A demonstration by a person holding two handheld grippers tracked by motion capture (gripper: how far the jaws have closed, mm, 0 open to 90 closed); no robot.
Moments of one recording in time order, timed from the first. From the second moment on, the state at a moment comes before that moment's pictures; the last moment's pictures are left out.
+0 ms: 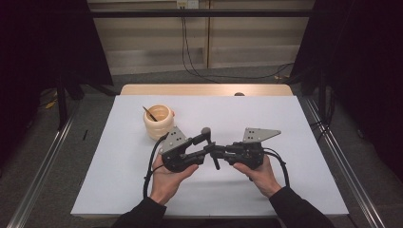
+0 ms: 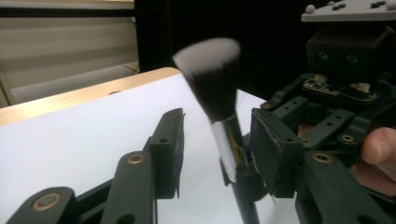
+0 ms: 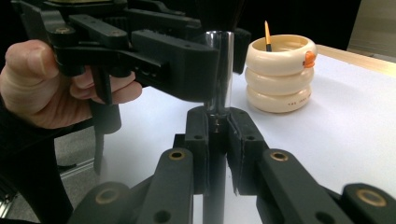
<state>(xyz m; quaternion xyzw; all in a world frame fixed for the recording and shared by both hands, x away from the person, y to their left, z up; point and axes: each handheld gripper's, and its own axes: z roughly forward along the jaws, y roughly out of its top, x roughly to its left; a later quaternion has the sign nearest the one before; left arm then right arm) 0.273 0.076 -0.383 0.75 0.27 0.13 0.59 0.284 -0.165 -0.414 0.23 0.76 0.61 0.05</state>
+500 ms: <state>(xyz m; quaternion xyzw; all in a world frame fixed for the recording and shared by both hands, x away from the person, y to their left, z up) 0.276 0.073 -0.386 0.74 0.29 0.09 0.60 0.284 -0.163 -0.415 0.23 0.76 0.60 0.04</state>
